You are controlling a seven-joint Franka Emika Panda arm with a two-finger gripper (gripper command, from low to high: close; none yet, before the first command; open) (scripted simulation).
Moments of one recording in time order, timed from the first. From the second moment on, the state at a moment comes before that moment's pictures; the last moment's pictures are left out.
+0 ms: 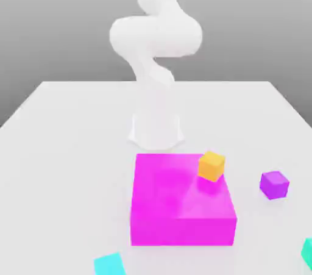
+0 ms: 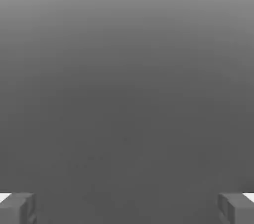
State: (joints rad) arm 0.04 -0.71 0.00 -2.29 -0.01 2.32 0.72
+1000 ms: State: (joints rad) arm 0.39 0.39 0.18 -2.17 -0.14 2.58 -0.18
